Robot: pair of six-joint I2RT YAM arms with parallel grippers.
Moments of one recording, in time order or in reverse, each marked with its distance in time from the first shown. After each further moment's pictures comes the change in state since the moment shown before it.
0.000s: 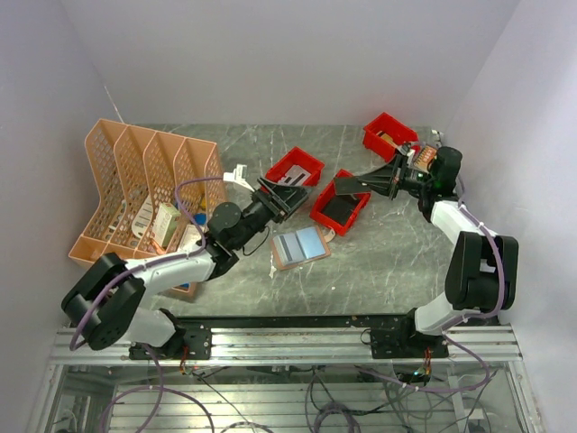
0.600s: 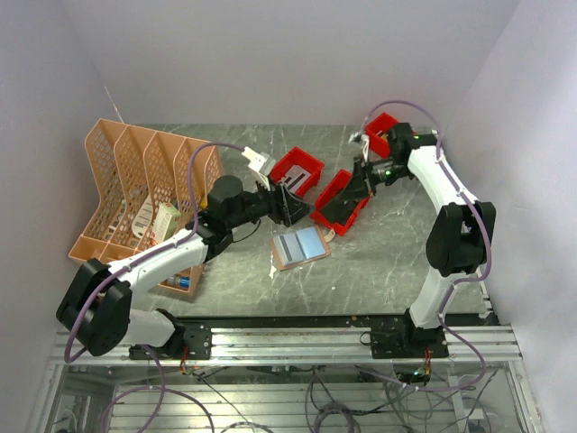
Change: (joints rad) left arm 0.102 -0.022 0.168 -0.406 0.371 0.660; right arm 0.195 0.301 0.738 -1.522 0.137 -2.022
